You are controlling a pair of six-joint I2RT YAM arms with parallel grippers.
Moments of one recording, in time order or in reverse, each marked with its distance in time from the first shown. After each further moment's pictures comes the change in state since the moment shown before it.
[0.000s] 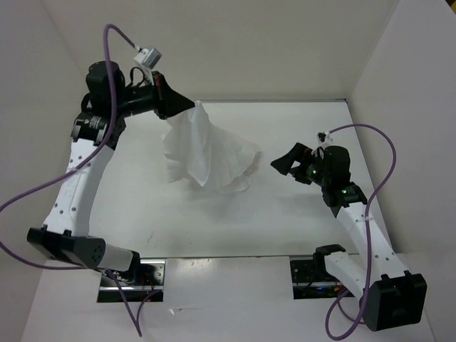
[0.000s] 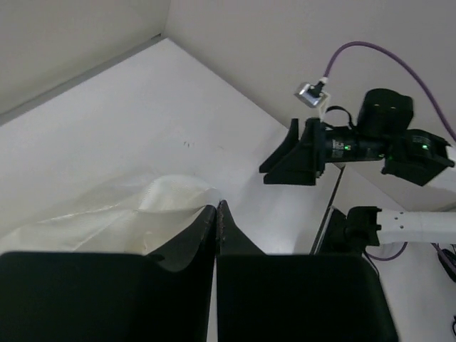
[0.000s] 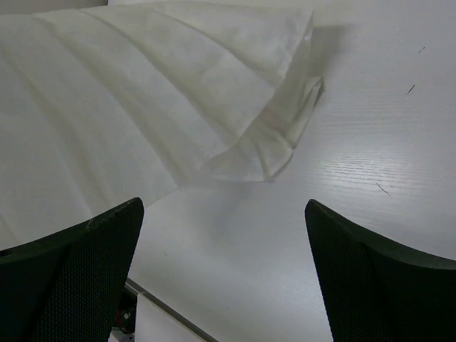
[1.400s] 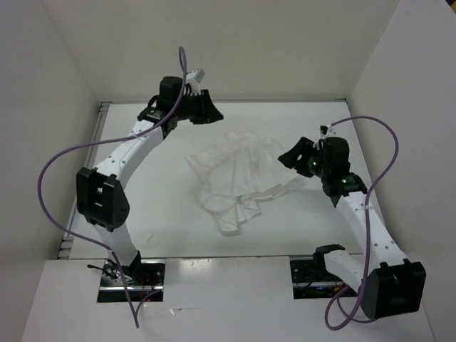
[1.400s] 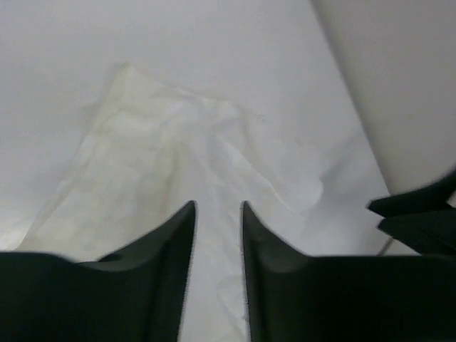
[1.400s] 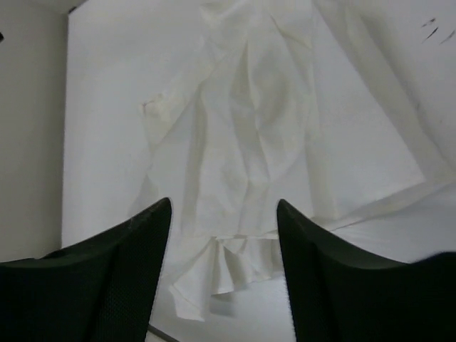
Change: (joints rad) left arm -0.172 0.376 -0.037 0.144 -0.365 -0.170; right arm -0.009 0.066 0.080 -0.059 0.098 -0.028
